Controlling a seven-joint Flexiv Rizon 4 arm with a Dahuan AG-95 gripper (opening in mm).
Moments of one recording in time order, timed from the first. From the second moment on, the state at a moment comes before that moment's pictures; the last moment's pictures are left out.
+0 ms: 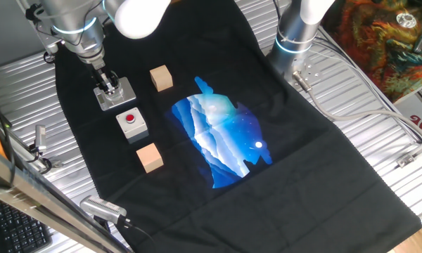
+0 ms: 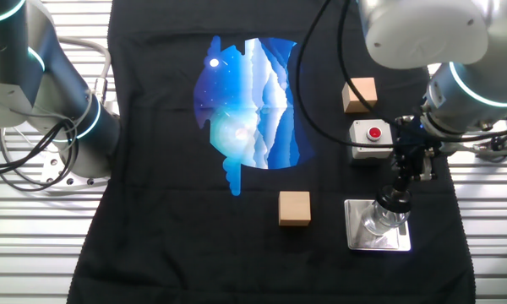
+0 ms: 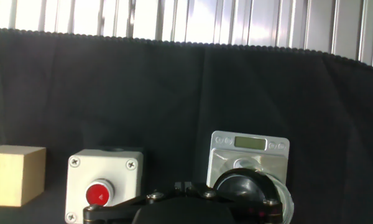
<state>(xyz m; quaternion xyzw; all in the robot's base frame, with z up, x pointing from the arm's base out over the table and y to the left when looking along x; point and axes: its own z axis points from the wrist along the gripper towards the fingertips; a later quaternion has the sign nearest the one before) 0.631 -0.096 0.130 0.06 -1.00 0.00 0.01</state>
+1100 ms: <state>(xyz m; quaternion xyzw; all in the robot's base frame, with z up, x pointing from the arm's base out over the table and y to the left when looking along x) 0.627 -0.096 0.142 0.06 -1.00 0.01 0.01</state>
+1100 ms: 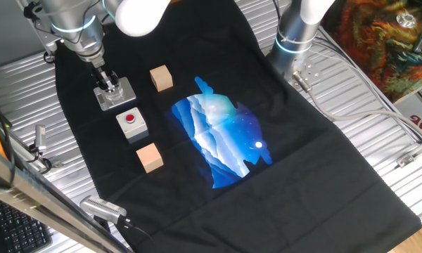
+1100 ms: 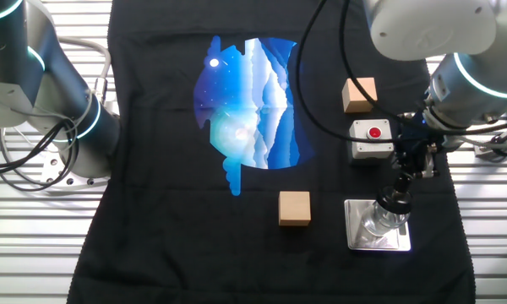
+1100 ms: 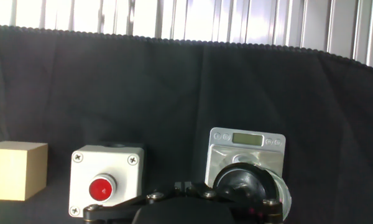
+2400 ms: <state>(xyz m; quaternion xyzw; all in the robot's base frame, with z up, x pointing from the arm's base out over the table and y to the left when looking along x) 0.622 -0.113 0.145 0.08 -1.00 0.02 0.01</state>
